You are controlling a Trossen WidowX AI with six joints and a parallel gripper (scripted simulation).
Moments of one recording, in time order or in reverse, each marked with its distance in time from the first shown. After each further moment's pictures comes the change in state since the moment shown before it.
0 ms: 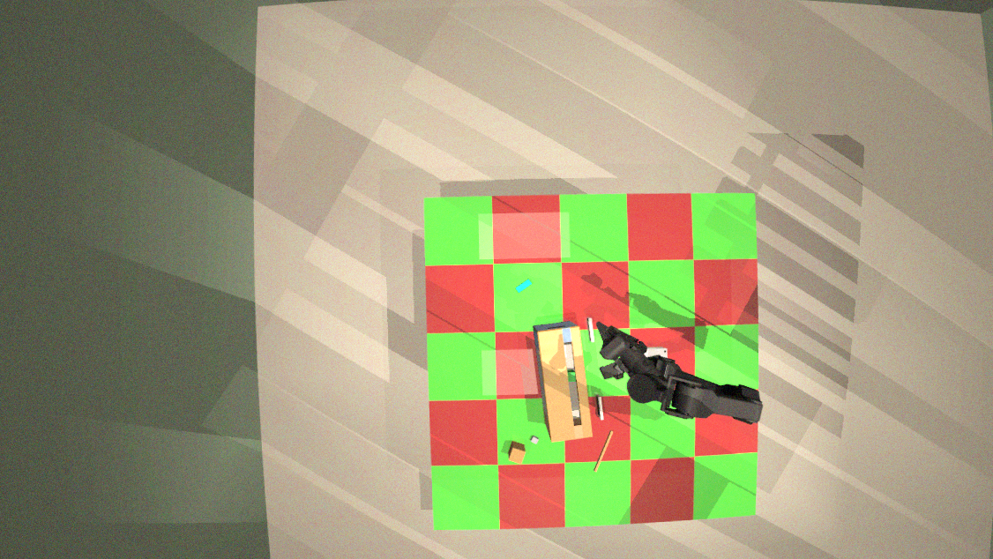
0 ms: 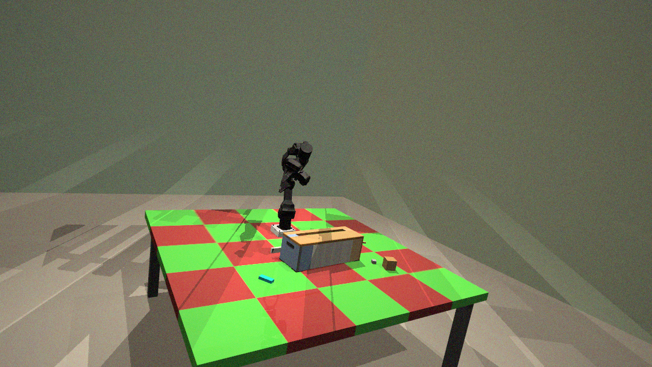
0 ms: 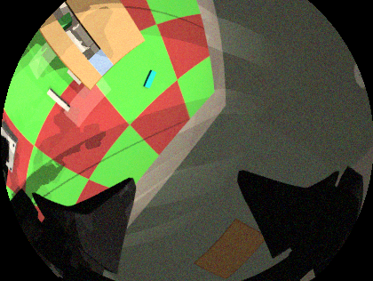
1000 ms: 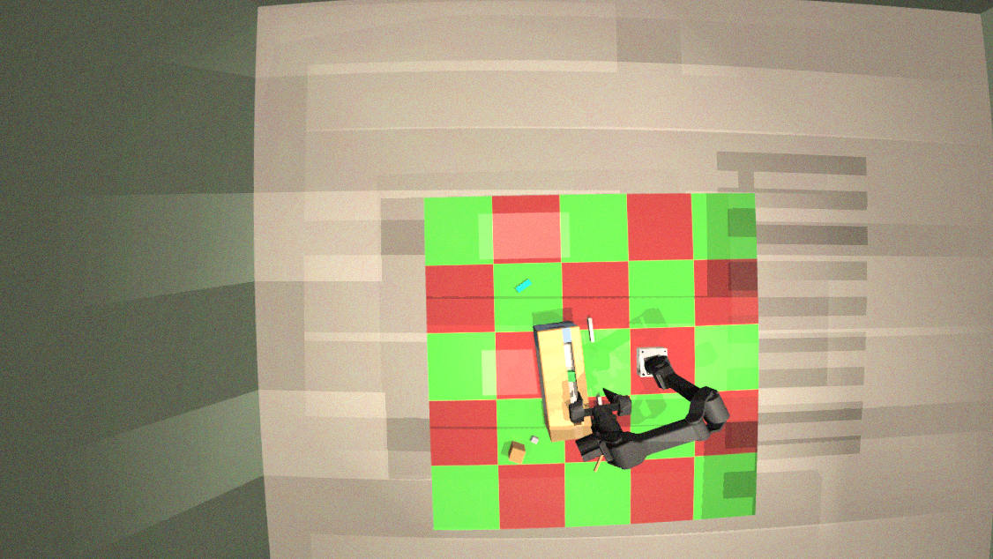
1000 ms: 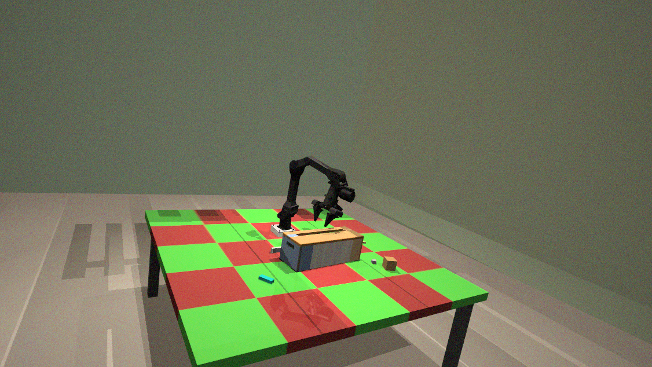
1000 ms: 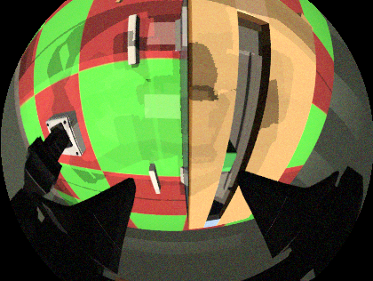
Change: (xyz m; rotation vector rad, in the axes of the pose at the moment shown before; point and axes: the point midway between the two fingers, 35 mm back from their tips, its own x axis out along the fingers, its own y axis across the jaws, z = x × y) arm -0.057 0.189 0.219 -0.717 -0.354 0.518
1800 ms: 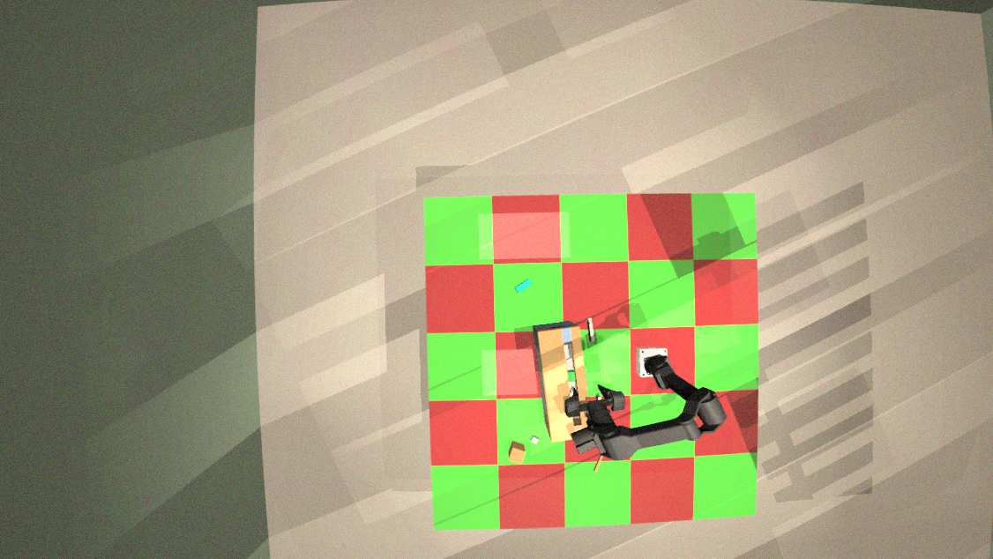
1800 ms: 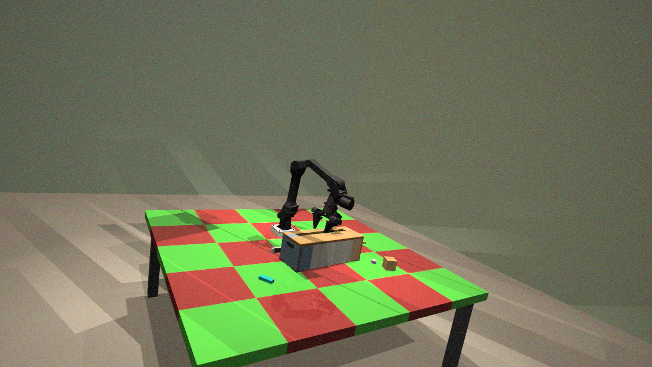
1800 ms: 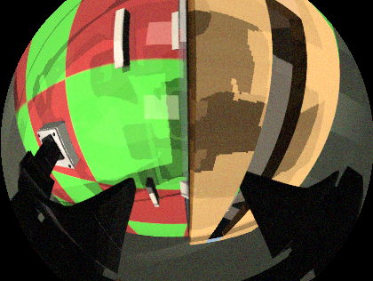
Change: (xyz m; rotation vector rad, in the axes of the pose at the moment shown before) arm 0.036 -0.003 0.015 0.007 0.000 0.001
